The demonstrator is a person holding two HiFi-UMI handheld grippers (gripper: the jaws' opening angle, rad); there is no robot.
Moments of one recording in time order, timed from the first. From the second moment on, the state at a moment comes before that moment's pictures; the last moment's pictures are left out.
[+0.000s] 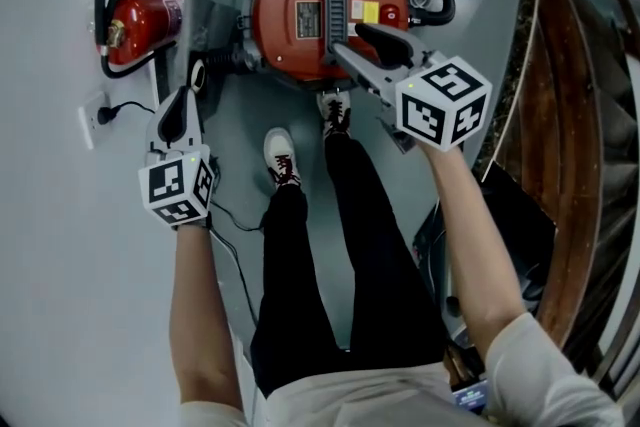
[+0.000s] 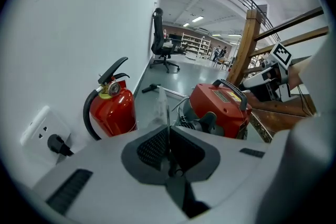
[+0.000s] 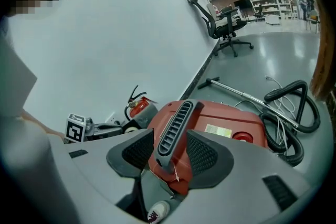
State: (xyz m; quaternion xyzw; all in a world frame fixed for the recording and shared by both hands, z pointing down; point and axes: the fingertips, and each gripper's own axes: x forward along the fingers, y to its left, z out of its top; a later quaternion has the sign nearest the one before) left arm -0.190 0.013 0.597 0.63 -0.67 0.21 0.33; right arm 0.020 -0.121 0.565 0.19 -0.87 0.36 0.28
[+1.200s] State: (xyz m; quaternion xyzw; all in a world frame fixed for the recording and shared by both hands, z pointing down) left arm -0.188 0.010 0.633 0.62 -0.66 0.17 0.39; right arm 0.004 -0.121 0.589 0.18 -0.88 0.38 0.24
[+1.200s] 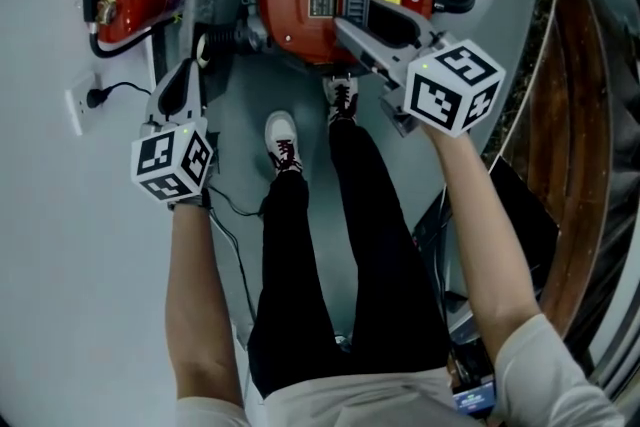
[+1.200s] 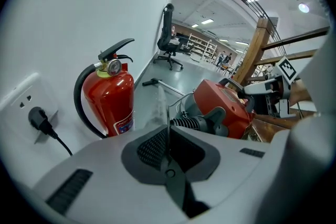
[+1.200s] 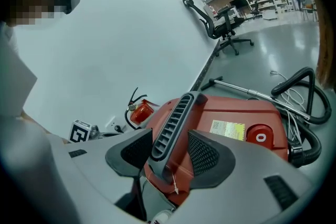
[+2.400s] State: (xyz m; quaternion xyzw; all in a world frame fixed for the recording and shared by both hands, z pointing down) left arm -0.179 -0.014 0.631 0.61 -0.67 0.13 0.41; right arm 0.002 -0.122 0.589 0.18 -0.89 0.36 0.22
